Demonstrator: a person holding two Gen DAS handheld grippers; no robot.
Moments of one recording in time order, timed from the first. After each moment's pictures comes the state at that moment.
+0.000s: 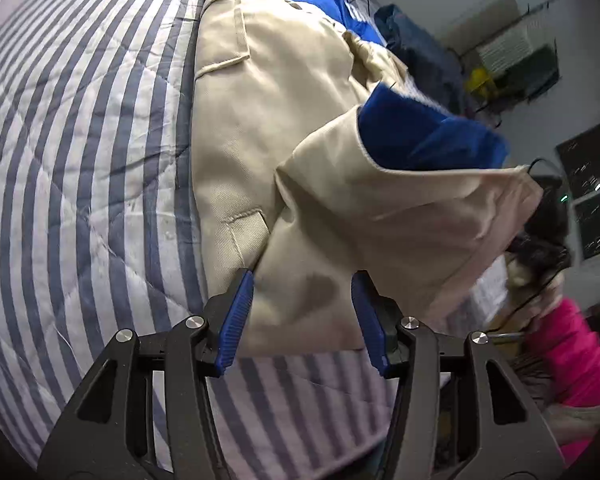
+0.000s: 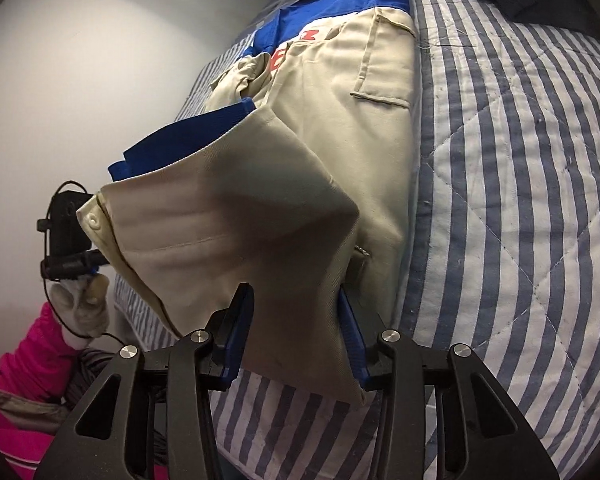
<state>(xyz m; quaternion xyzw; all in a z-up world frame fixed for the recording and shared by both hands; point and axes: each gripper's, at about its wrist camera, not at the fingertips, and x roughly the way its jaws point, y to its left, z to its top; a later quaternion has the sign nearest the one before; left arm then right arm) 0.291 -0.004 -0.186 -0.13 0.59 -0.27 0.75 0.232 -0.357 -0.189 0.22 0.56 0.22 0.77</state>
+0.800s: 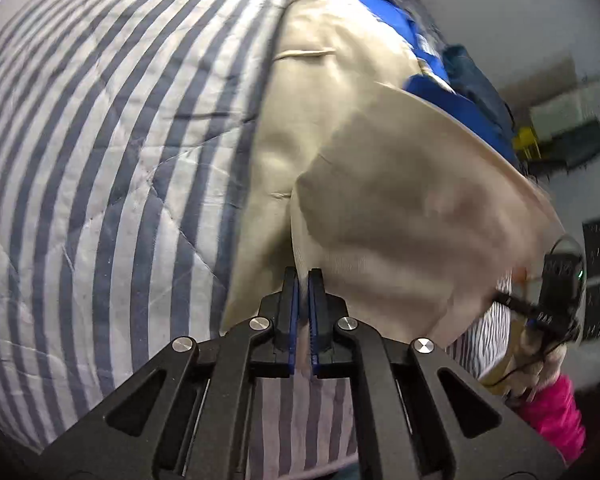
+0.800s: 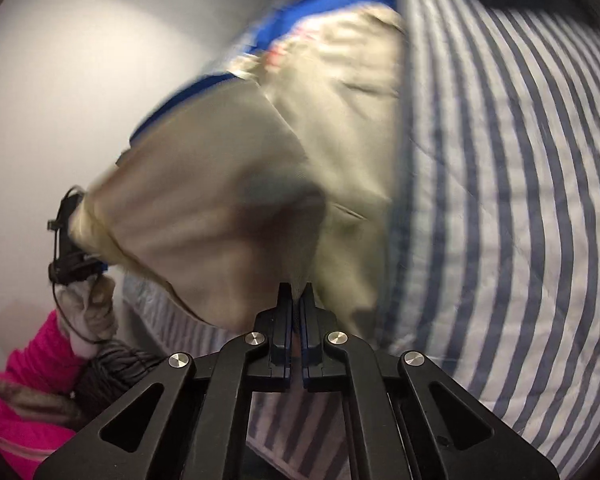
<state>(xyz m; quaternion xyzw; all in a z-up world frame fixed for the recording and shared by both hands) 0.284 -0.001 -0.197 -0.22 0.60 -0.15 0.75 0.223 -0.373 -0.199 0.24 0.58 0.20 0.75</state>
